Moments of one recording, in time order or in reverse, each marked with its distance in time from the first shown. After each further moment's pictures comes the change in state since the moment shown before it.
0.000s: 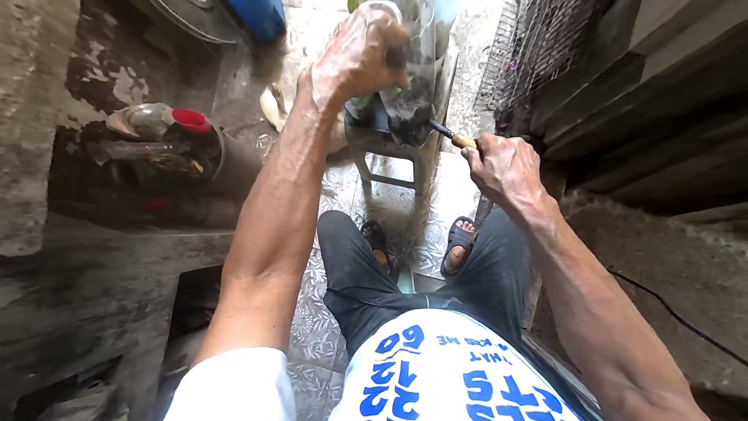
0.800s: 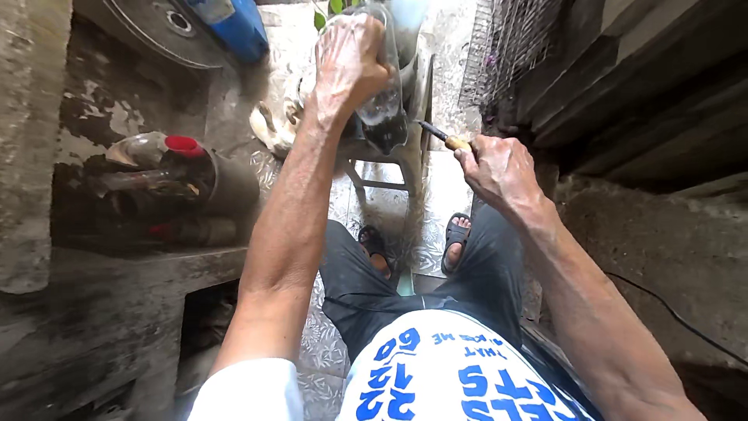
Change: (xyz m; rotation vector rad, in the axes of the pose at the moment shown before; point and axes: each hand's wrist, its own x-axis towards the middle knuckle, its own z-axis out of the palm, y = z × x) left_hand 0.030 0.040 0.015 0.140 0.068 -0.327; right_hand -0.016 0.020 -0.013 0.112 0.008 0.040
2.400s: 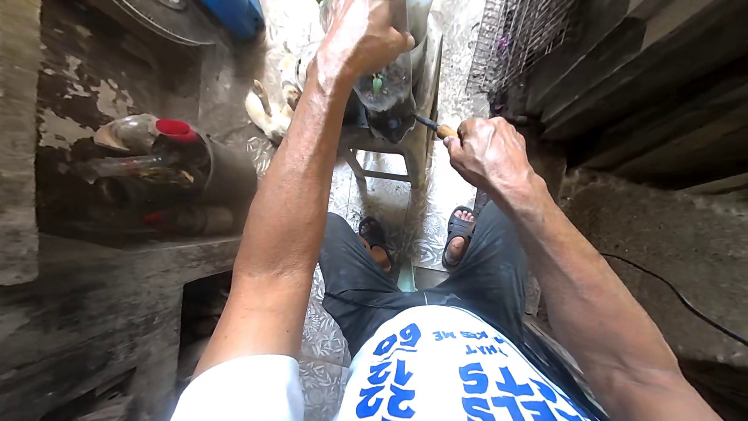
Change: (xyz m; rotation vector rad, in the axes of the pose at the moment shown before) left_hand 0.015 0.001 -0.003 -0.140 -0.098 0.000; right_hand 0.026 -0.038 0.000 -0.090 -0.134 0.048
